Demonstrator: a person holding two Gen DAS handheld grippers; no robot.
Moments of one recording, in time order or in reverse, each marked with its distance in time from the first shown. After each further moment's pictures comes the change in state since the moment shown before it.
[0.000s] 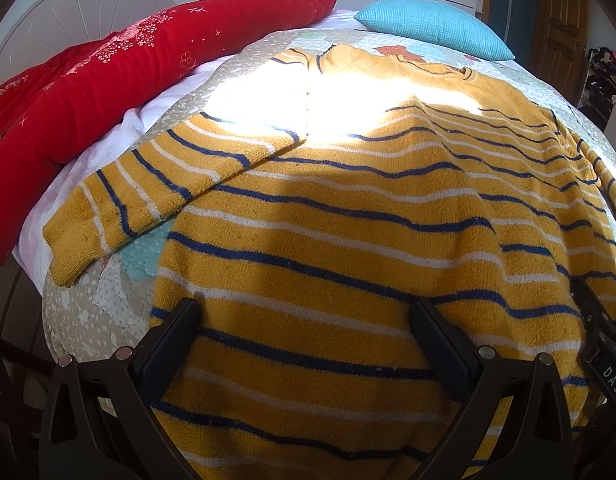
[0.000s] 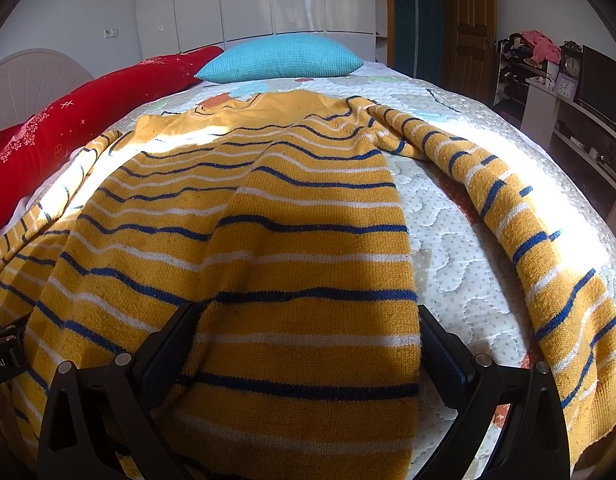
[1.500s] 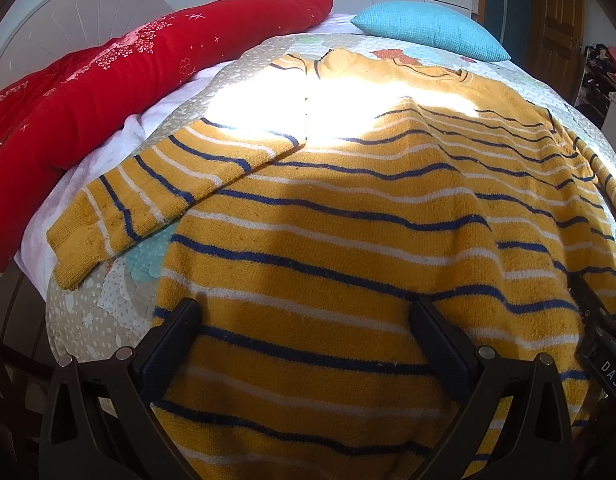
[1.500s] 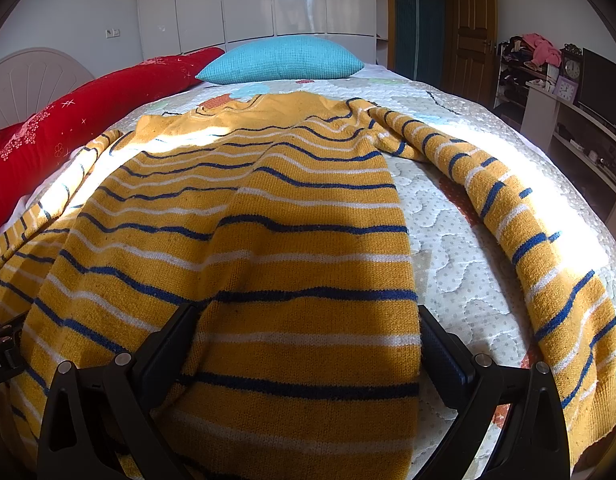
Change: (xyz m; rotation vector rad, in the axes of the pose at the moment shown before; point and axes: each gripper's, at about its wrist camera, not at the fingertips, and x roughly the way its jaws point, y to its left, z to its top) left arm -0.004 -0.002 -0.002 0.016 -0.016 0.003; right arm 0.000 0.000 -0.001 0.010 -0.013 0.014
